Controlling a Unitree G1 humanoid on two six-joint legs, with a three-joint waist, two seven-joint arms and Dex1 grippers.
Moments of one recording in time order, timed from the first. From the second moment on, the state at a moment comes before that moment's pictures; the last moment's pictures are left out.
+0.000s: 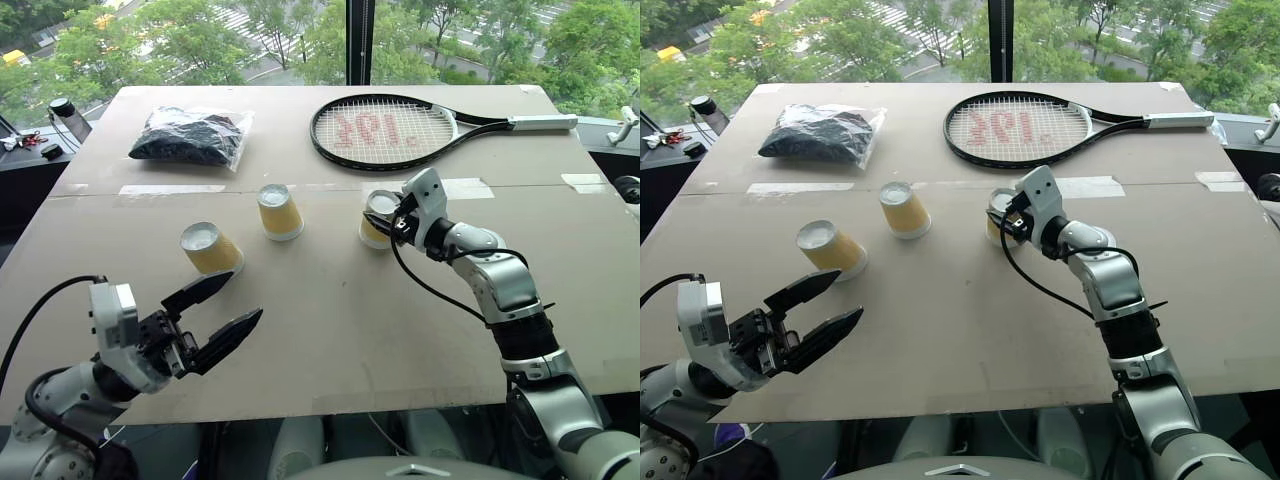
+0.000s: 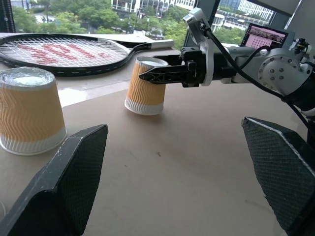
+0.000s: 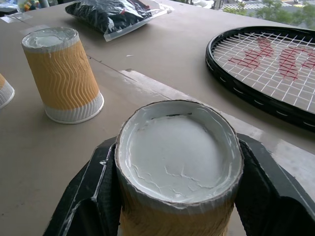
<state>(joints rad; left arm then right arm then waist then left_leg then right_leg) 0.43 0.60 0.51 -0.56 -0.88 0.30 -0.97 -0.58 -0.22 0.16 0.04 0.21 0.50 0.53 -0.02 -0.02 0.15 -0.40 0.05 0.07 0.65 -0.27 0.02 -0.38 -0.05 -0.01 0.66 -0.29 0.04</state>
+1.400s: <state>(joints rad) 0.00 0.69 0.40 -0.12 -0.58 0.38 -0.70 -0.08 -0.64 -0.08 -0.57 0.64 0.39 0.97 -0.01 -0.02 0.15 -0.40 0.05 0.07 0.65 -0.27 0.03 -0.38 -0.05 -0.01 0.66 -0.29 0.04</state>
